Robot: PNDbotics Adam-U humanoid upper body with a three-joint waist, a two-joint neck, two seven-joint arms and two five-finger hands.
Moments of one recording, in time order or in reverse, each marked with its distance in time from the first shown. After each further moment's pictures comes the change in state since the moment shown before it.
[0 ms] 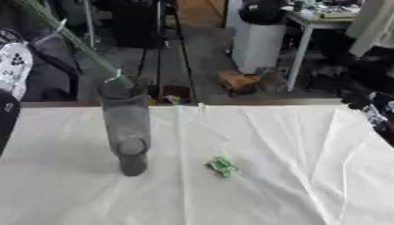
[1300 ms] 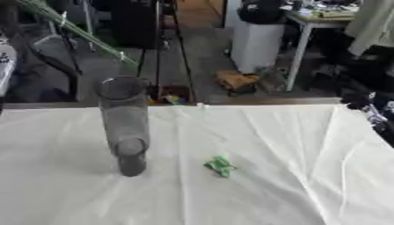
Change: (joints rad) left arm 0.004 0.100 -0.001 -0.005 -0.280 0.094 -0.059; right arm 0.009 0.000 -0.006 -0.006 -0.006 0.005 0.003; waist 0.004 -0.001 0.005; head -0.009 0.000
